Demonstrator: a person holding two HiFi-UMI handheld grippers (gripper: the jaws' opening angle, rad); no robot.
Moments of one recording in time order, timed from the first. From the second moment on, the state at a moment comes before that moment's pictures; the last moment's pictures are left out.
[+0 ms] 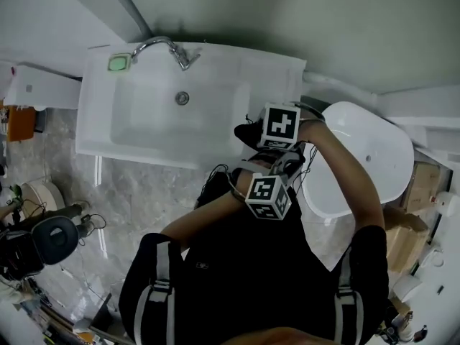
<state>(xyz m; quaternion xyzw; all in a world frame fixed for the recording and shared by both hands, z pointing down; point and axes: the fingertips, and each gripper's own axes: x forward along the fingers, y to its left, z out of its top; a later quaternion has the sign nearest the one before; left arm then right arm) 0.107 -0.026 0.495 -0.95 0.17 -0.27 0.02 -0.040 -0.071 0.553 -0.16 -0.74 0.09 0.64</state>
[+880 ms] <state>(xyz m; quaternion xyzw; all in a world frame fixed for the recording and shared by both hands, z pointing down) 0.062 0.019 0.506 -0.95 0.16 -0.25 0.00 0.043 -0.121 0.504 0.19 -0.87 0.42 0.19</state>
